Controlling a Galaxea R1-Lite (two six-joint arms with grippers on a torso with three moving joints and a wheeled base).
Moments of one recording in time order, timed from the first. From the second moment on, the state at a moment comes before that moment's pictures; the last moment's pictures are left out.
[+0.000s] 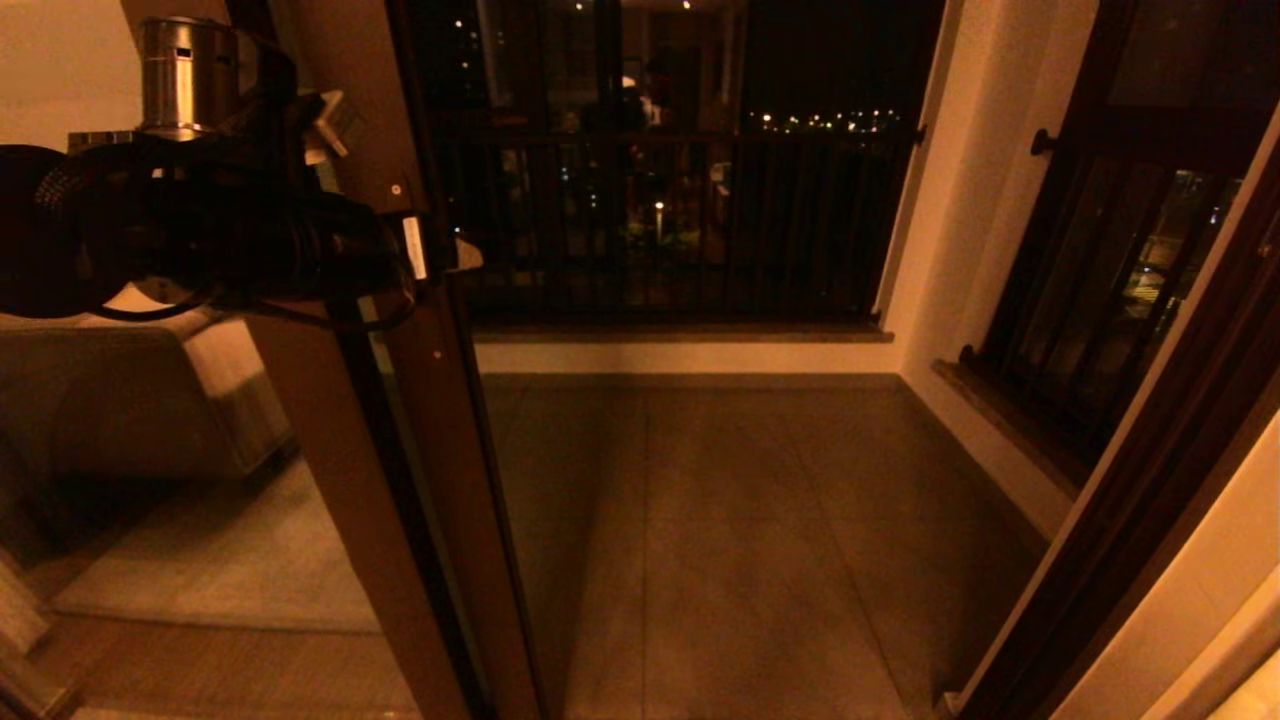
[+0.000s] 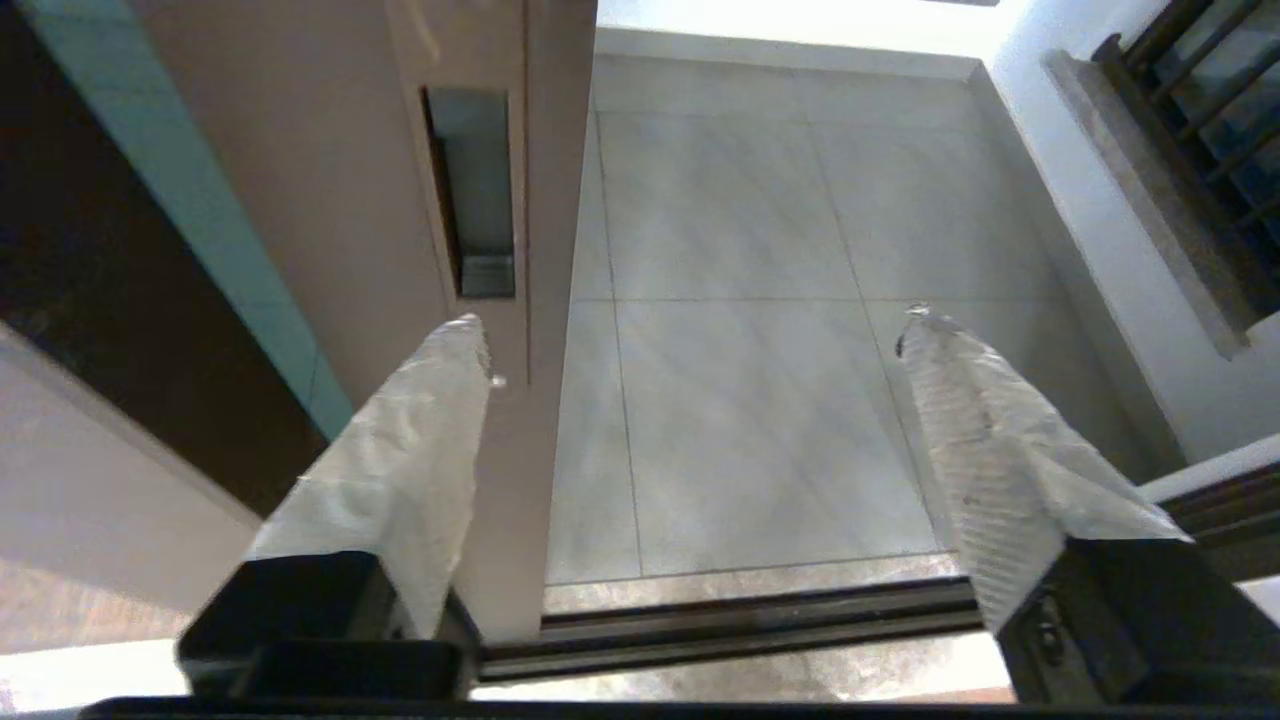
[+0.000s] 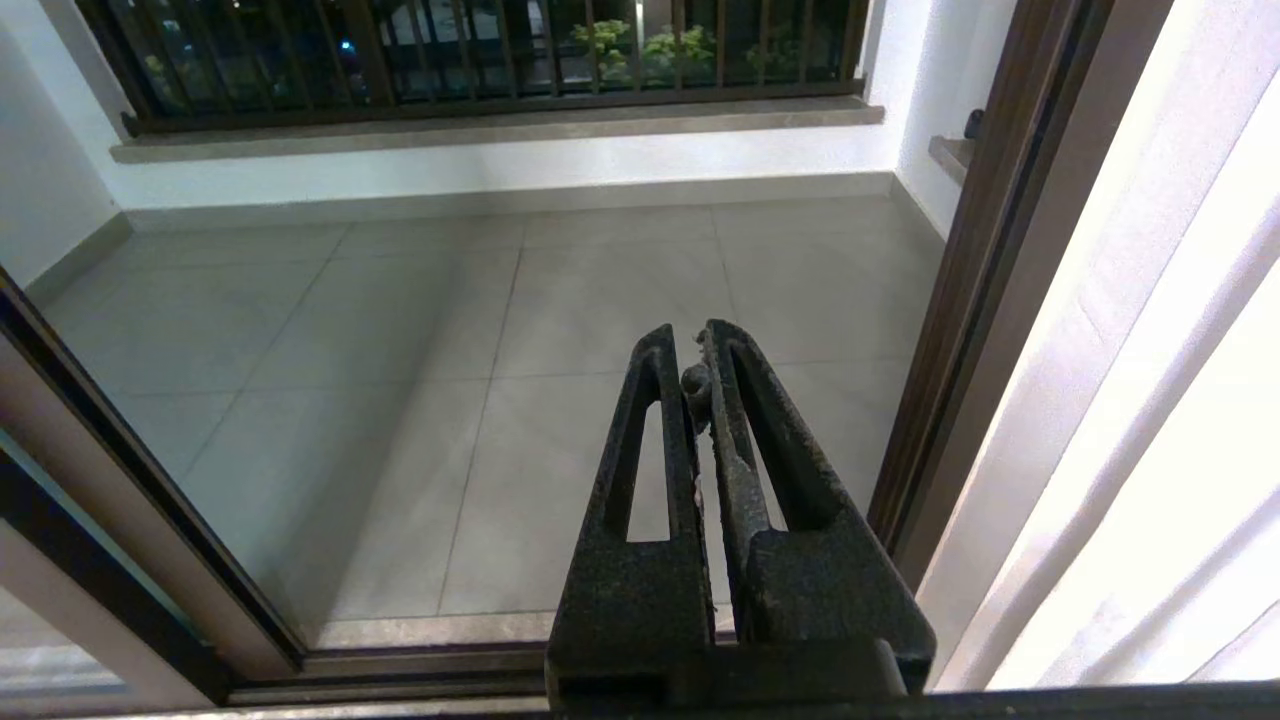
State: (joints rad) left arm -0.30 1.71 -1.52 0.12 0.09 -0.20; right arm 0.00 0.00 0.00 0.00 -0.01 0.01
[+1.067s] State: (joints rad) left arm -0.29 1.84 -1.63 0.12 0.08 -0.20; right arm 0.00 0.00 0.00 0.00 -0.01 0.01
